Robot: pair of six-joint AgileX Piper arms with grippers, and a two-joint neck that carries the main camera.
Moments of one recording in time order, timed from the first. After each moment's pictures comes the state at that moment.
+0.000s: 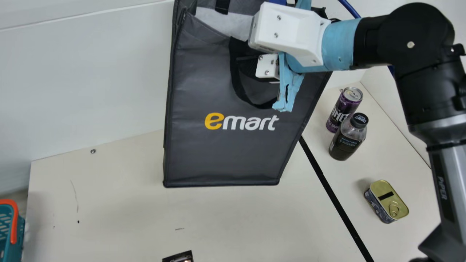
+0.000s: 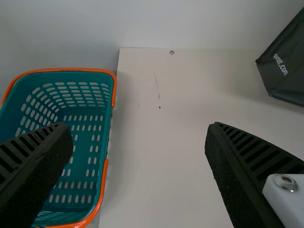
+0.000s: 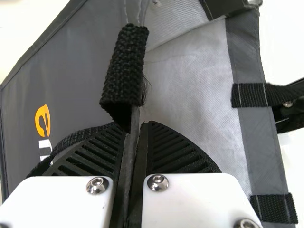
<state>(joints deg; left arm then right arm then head) -1.6 43.2 -69.0 -1.5 69.5 0.0 -3.5 93.9 -120.9 34.6 70.0 -76.2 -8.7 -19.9</state>
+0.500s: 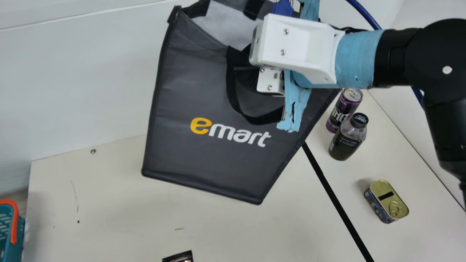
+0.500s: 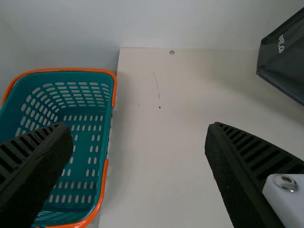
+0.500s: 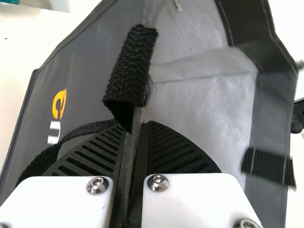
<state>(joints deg) -1.6 43.2 -69.0 -1.5 69.5 0.0 -0.3 86.1 -116.1 33.3 70.0 -75.1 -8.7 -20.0</state>
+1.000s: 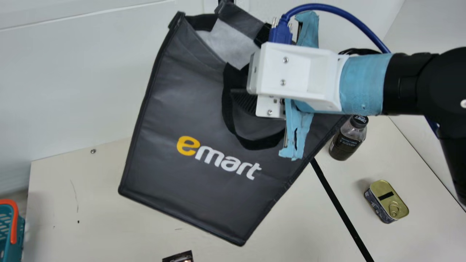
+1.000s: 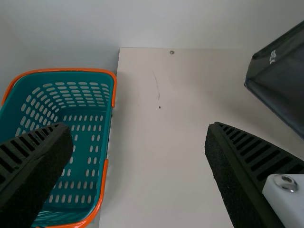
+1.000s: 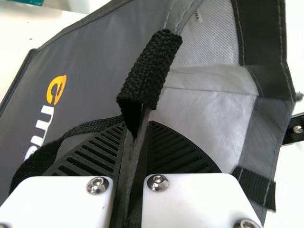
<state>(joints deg) -1.6 43.2 -69.0 -1.5 69.5 0.0 3.4 80.2 -109.3 30.5 69.9 -73.6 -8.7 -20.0</state>
